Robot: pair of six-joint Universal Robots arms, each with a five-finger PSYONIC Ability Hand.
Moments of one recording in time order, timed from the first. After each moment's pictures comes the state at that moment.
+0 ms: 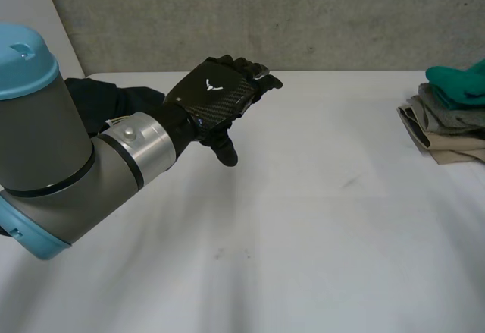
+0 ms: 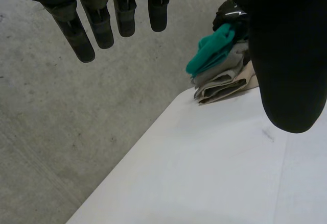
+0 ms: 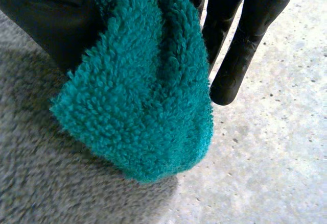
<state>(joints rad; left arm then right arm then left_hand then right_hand) 4.16 -1.86 -1.36 3.16 -1.17 3.48 1.21 -0.64 1.04 -0.77 0.86 2.87 0.20 0.20 0.21 0.20 0.05 0.95 1.18 1.17 1.19 0.96</state>
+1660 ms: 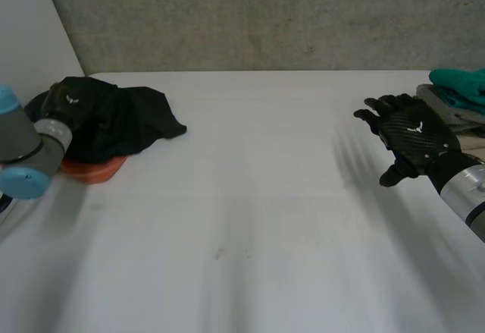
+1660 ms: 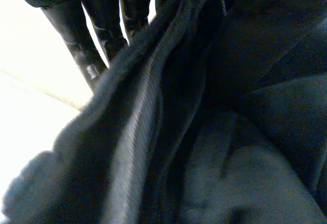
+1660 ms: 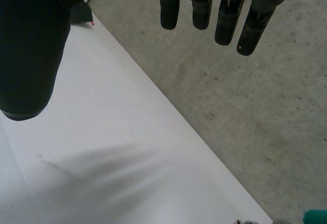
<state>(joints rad) 4.69 -2.45 -1.00 3.39 -1.39 3.88 1.58 -1.37 1.91 -0.49 0.94 2.66 0.99 1.17 1.12 1.19 0.92 0.20 0.22 0.21 0.23 0.07</state>
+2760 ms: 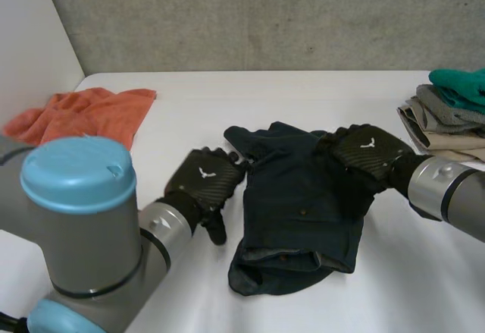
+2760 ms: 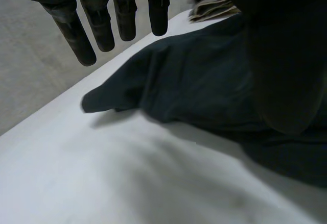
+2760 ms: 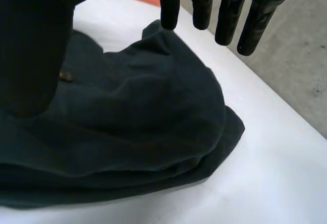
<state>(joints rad) 3.99 -1.90 -1.60 3.17 -1.59 3.38 1.78 -1.28 1.57 0.18 1.04 2.54 0.24 0.24 0.24 0.24 0.07 0.20 0.22 0.21 0.23 0.07</state>
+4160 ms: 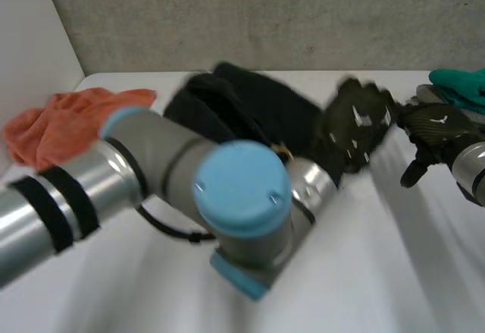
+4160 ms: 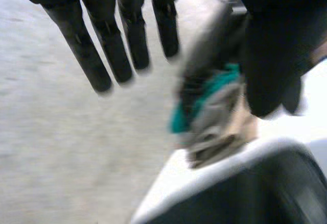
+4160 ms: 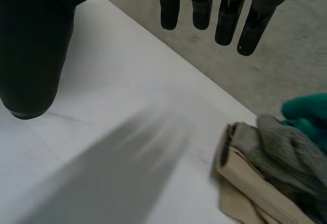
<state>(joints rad) 3.72 -2.35 -0.96 3.51 -1.49 3.59 1.63 -1.28 1.61 -0.04 1.30 2.70 0.70 0.77 0.77 0.77 0.59 0.20 0.22 0.21 0.23 0.07</state>
